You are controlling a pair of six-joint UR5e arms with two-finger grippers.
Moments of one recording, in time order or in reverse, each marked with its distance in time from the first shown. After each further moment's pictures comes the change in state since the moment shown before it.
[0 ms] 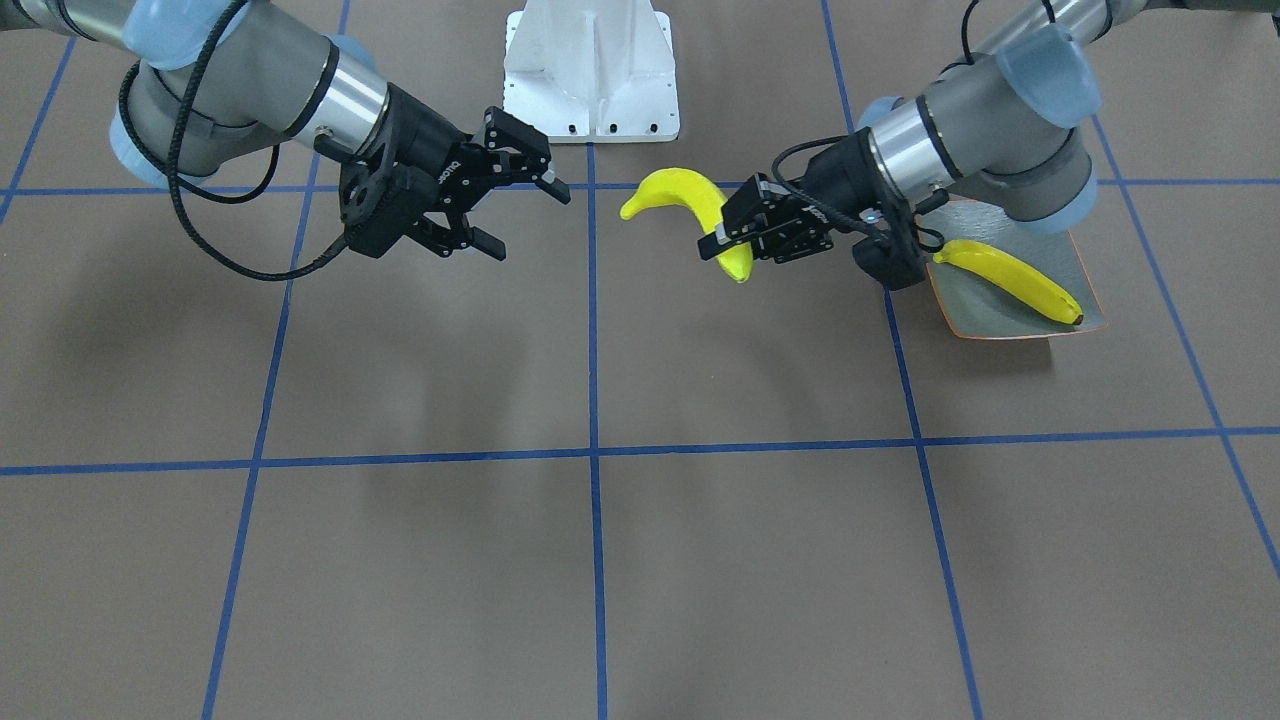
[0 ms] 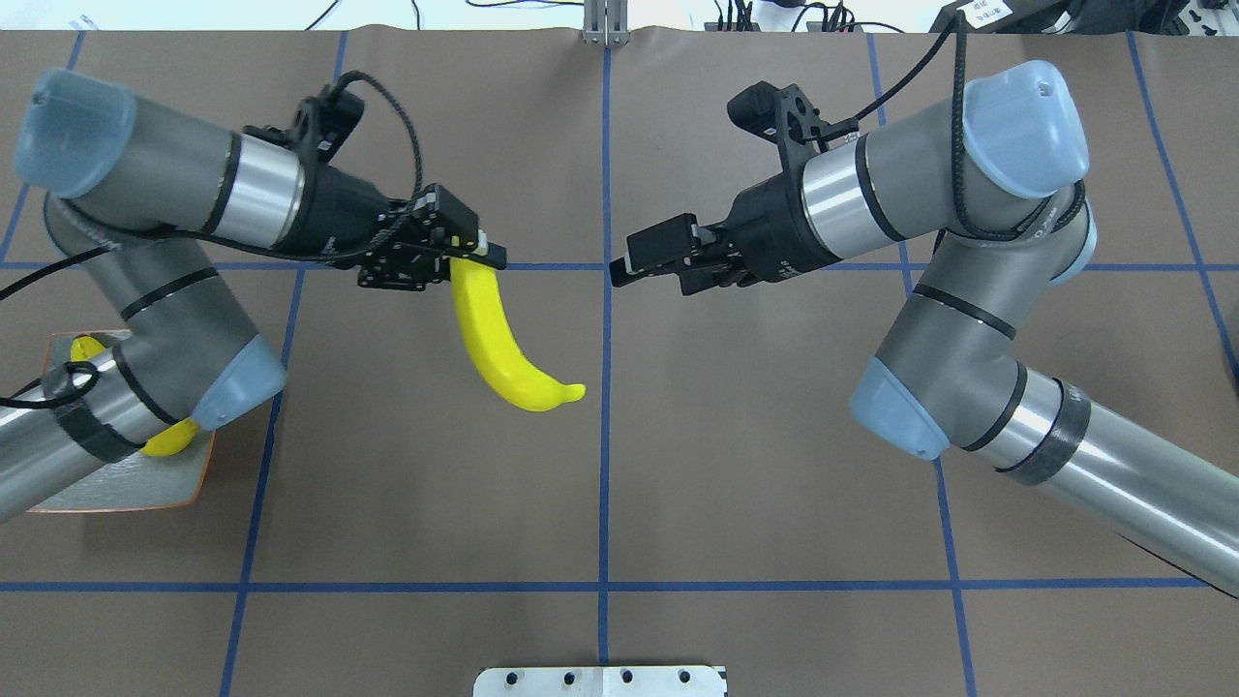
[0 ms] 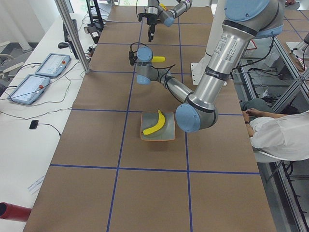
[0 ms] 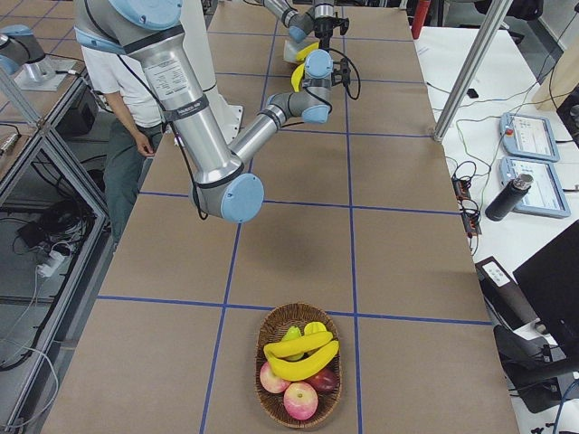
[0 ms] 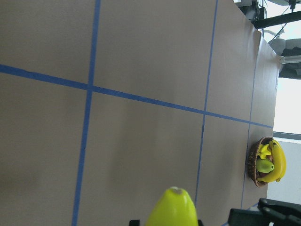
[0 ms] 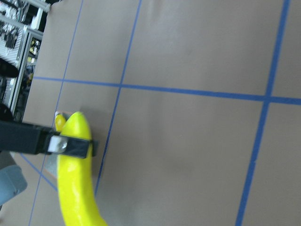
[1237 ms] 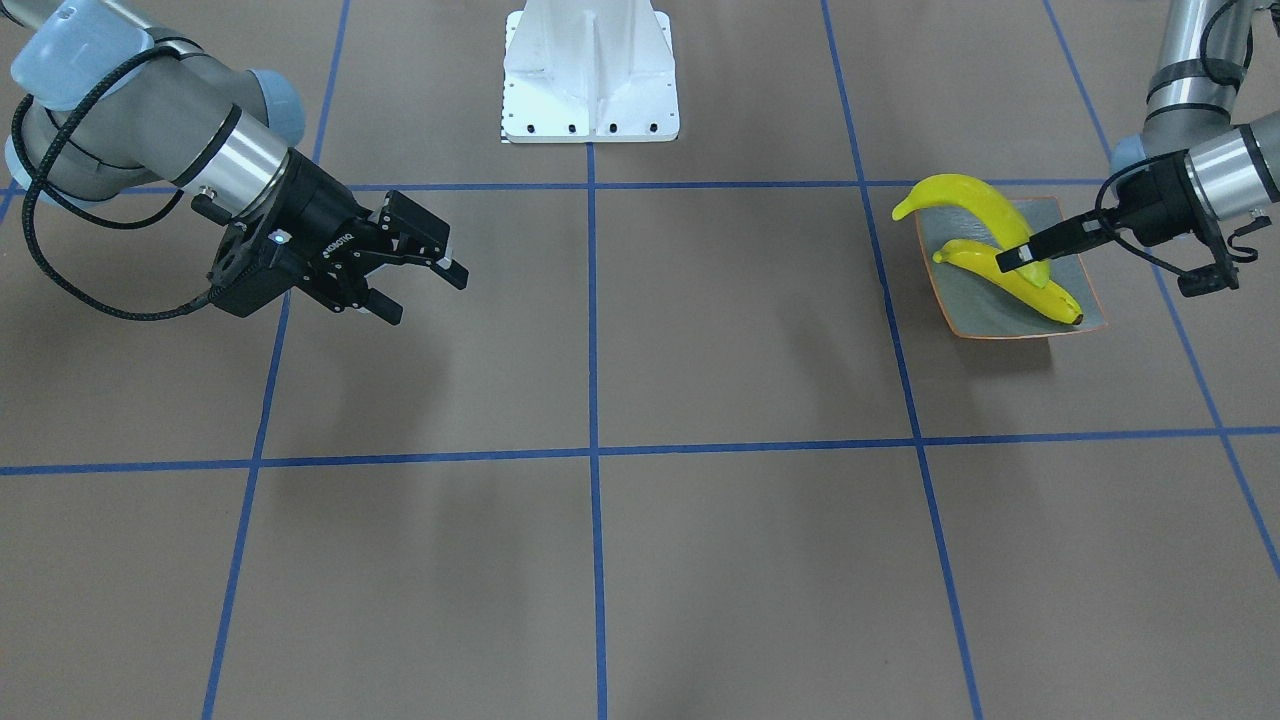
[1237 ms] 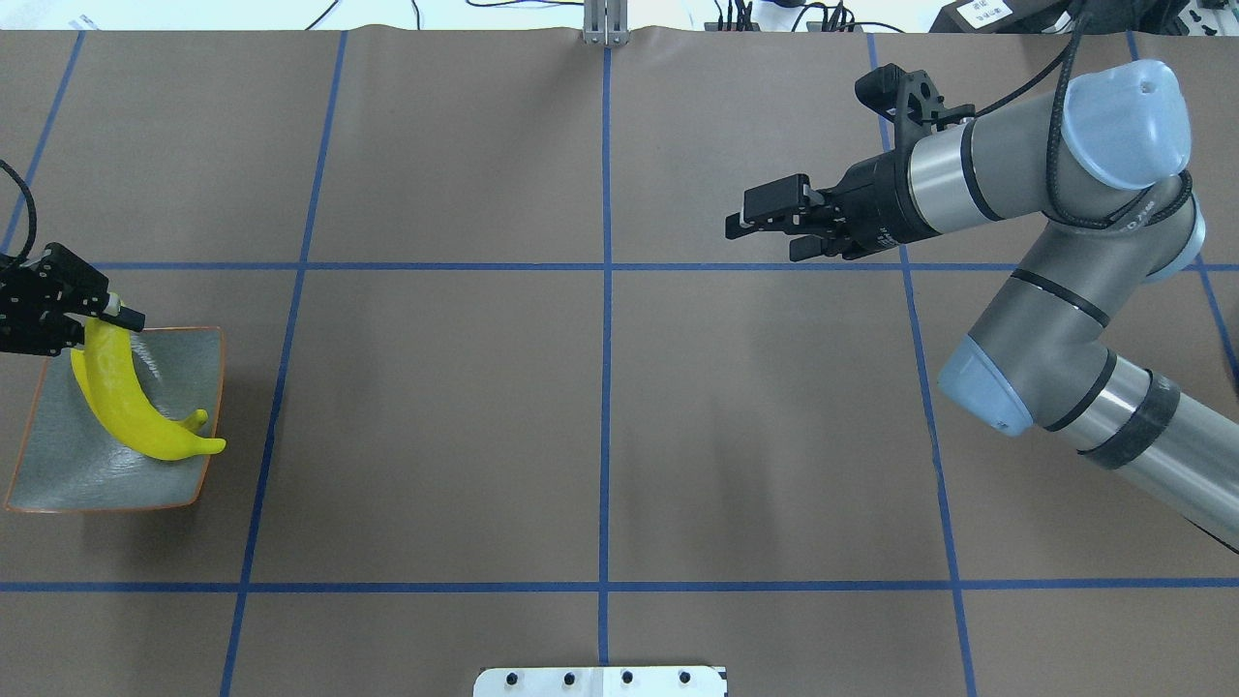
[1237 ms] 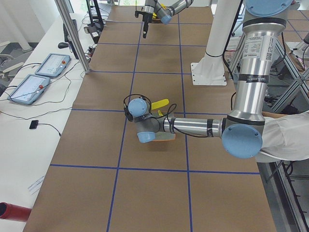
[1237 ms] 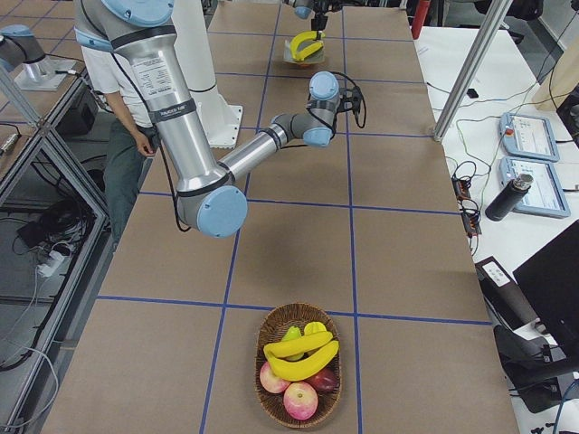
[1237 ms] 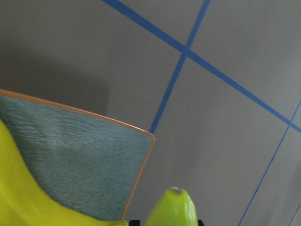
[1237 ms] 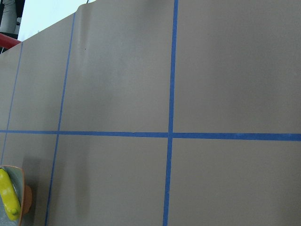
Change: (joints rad) left arm -0.303 0.320 0.217 -0.111 -0.432 0.041; right arm 0.060 -0.114 -0.013 -0.006 -0.058 0.025
